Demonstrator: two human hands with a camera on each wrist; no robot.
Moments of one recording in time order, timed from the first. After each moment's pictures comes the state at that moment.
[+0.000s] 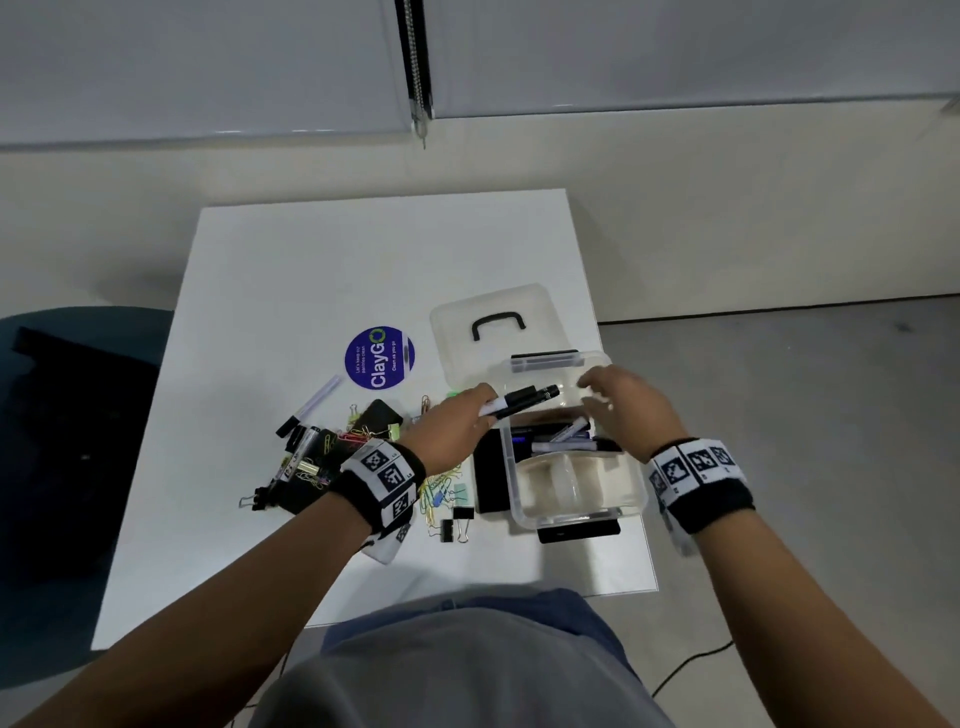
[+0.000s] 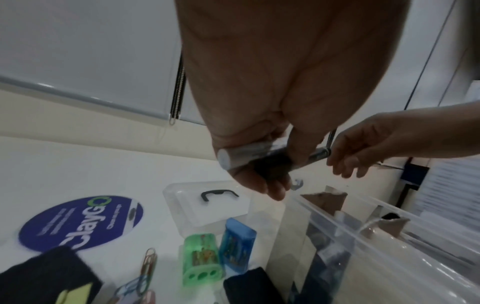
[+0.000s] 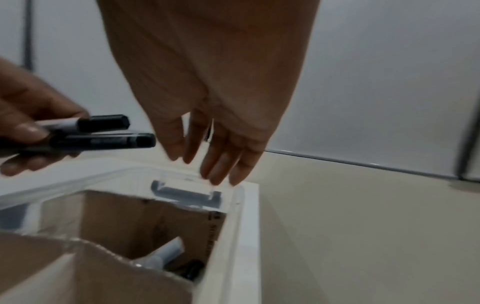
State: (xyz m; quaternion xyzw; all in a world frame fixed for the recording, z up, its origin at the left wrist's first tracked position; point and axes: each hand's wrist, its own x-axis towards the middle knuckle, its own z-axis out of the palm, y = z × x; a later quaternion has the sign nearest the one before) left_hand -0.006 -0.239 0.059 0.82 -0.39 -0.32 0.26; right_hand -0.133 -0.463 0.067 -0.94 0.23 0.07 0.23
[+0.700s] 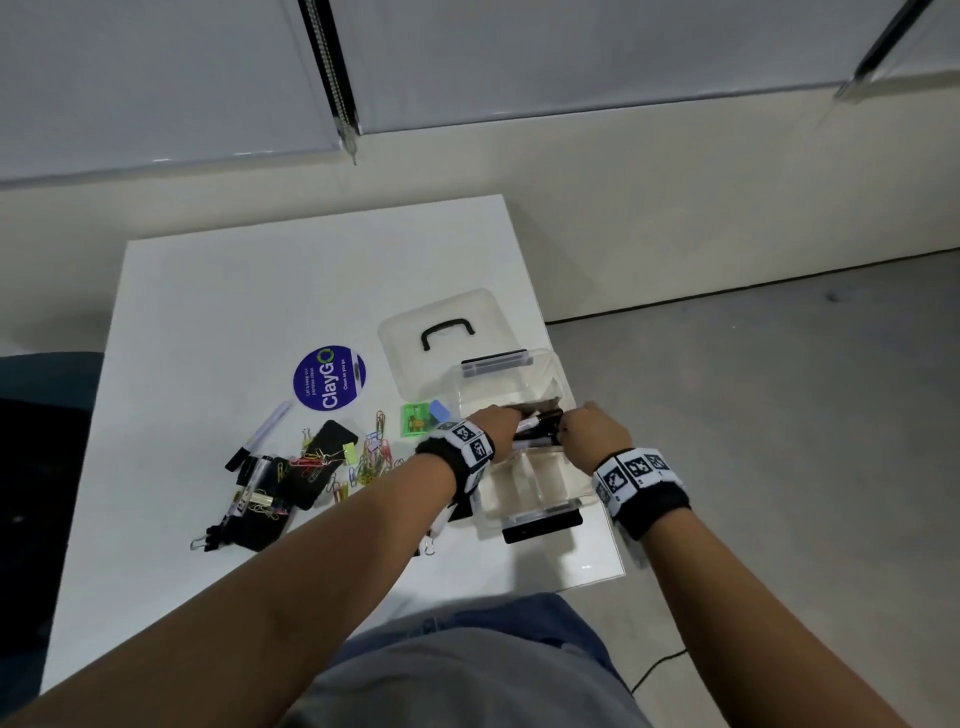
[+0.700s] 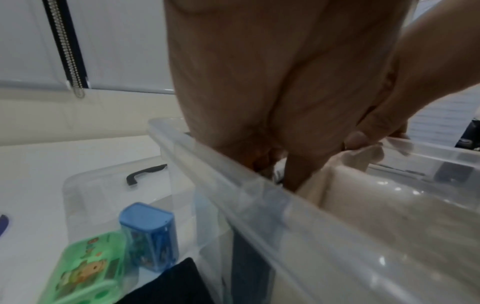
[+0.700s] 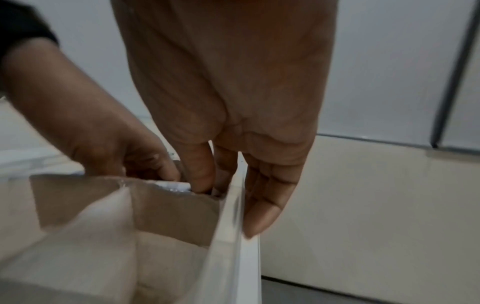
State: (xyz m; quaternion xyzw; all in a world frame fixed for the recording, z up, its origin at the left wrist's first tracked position) left_hand -0.041 -0.352 0.007 0.80 -0.48 -0.36 0.03; right_hand -0.156 -0.454 0.044 -0.88 0.36 0.25 0.17
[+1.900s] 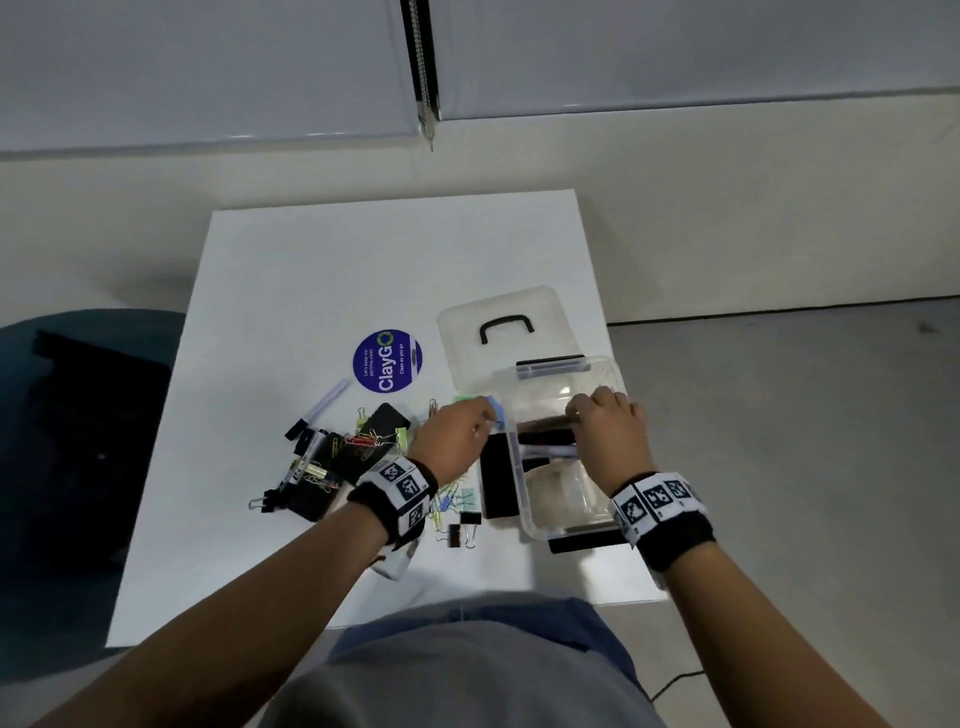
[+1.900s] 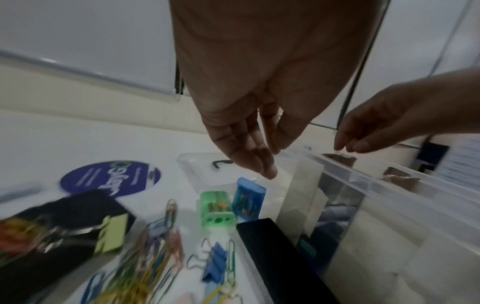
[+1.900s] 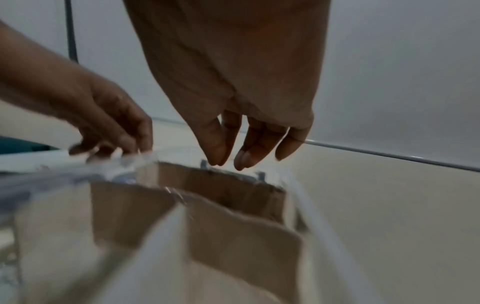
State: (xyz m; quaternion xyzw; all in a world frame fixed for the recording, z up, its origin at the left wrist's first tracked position) left_hand -0.001 -0.234 0.014 0.87 -0.34 -0.25 0.26; right_hand -0.127 -0.418 0.042 -0.96 0.24 0.07 0.11
